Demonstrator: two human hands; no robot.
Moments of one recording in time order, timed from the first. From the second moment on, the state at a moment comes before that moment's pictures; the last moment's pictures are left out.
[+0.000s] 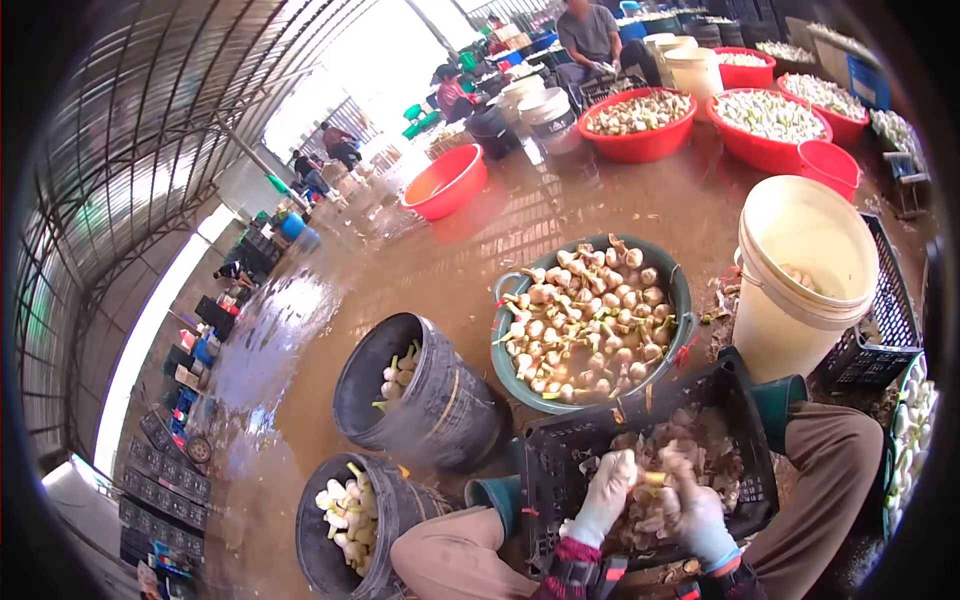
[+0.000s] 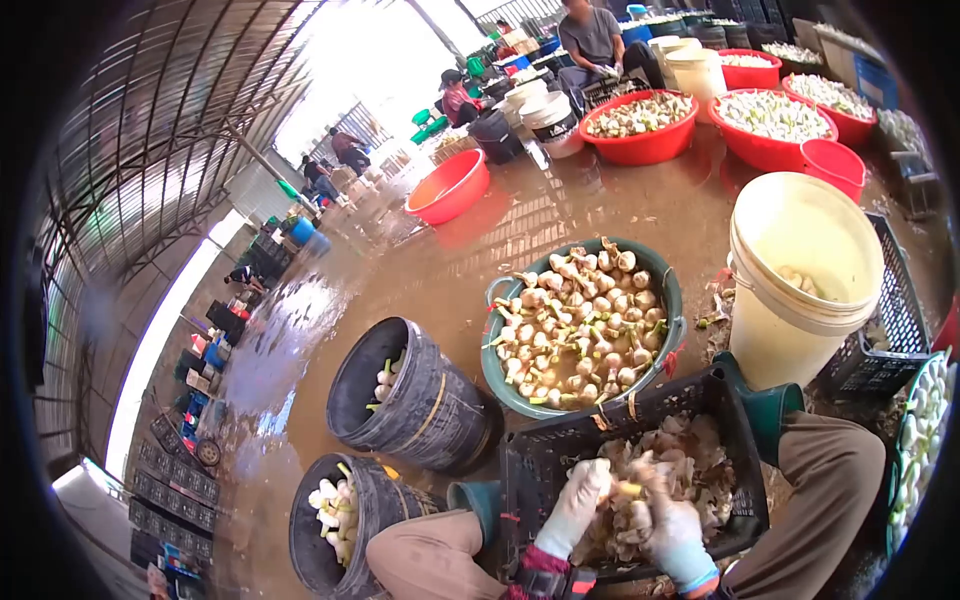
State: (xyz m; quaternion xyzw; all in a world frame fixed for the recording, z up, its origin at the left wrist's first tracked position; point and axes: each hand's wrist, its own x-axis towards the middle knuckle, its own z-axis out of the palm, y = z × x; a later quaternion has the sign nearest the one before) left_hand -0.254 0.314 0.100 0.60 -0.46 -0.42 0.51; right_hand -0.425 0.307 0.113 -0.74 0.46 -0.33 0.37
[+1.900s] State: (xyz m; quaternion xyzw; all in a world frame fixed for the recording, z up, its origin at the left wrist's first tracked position) left_hand -0.255 0.371 0.054 0.47 -0.12 -0.64 0.60; right_hand -0.396 0.304 0.052 -0.60 0.53 -0.31 0.52
